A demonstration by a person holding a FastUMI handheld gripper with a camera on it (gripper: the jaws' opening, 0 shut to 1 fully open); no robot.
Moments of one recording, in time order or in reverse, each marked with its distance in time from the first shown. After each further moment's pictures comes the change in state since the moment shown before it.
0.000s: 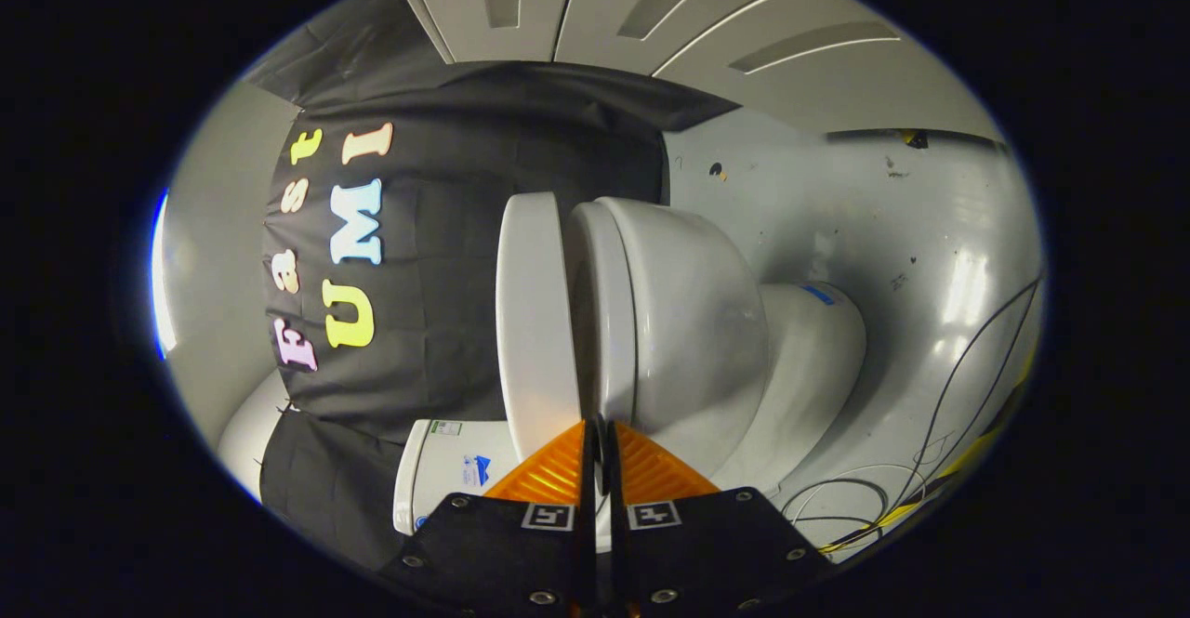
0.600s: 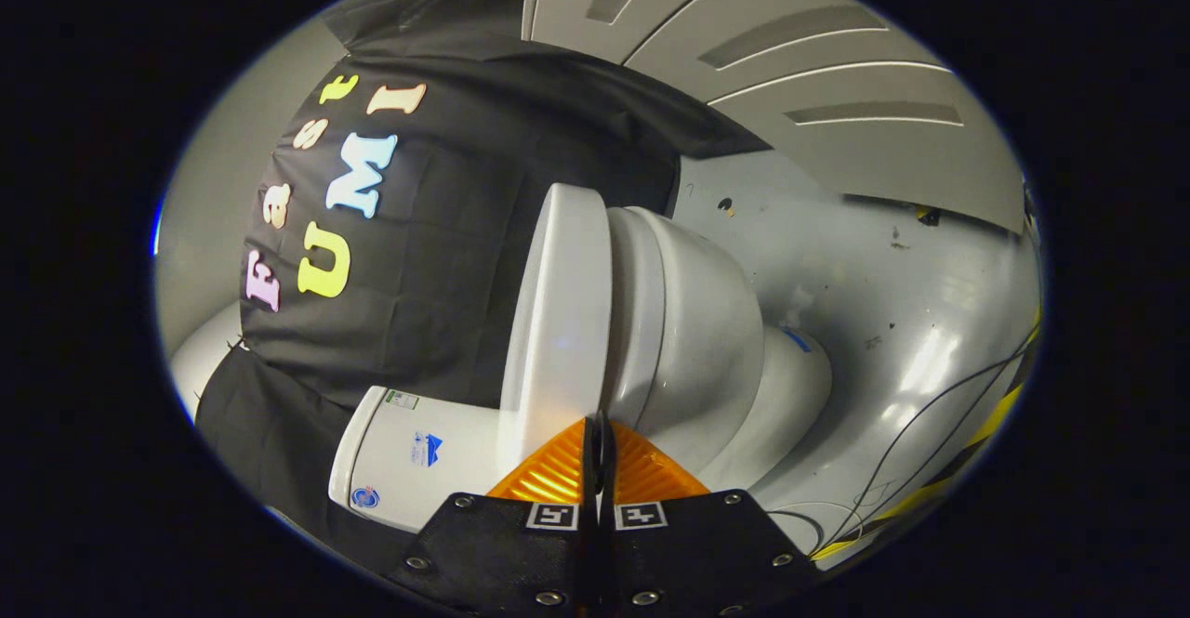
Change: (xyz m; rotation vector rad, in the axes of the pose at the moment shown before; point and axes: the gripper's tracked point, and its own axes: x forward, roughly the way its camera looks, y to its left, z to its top) arm -0.006 0.008 0.000 -0.227 -0.025 -0.112
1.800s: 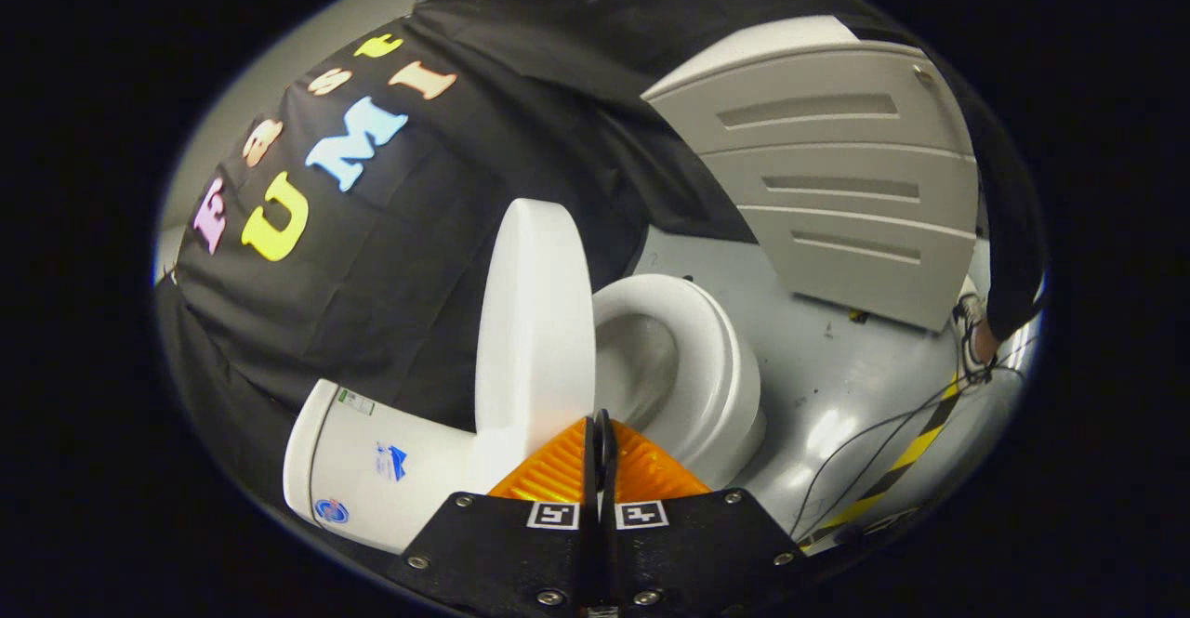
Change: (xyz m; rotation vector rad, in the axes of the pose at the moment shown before) arm -0.032 0.117 0.007 -0.301 -0.187 -0.332
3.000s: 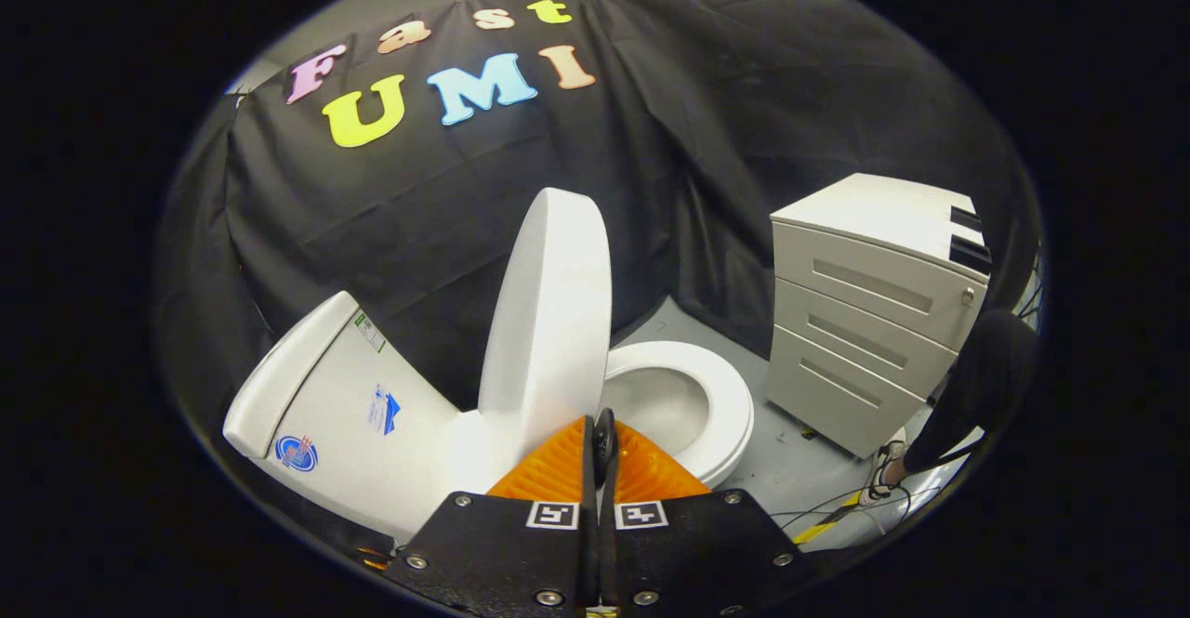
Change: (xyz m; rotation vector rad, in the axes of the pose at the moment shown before) arm -0.054 0.112 0.004 -0.435 -0.116 -0.065
